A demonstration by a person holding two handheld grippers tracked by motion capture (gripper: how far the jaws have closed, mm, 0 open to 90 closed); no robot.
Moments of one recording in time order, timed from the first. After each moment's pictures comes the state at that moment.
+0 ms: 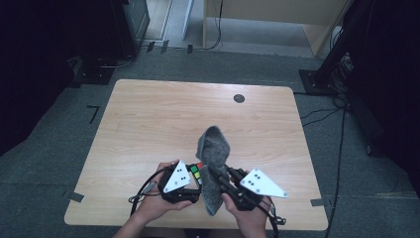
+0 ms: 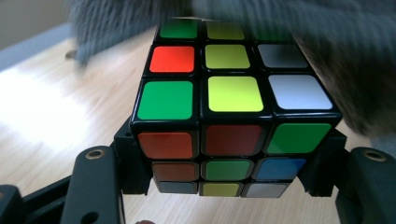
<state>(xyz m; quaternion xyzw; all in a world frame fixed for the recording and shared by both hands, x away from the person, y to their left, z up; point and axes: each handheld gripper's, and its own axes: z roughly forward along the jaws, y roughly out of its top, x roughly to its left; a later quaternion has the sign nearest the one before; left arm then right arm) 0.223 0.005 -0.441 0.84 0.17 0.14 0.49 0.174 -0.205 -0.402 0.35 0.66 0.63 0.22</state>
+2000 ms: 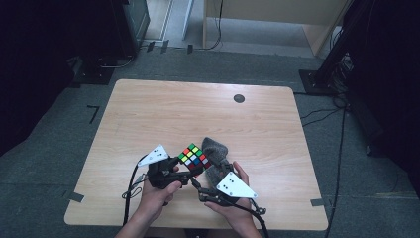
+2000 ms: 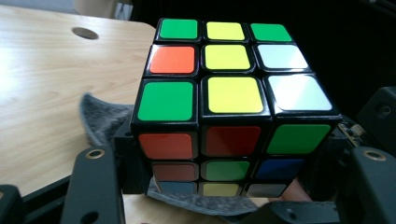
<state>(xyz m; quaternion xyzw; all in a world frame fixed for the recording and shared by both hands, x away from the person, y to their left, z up) 0.251 0.036 -0.436 0.72 0.35 -0.02 0.60 0.202 -0.176 -0.470 0.28 0.68 0.61 0.29</state>
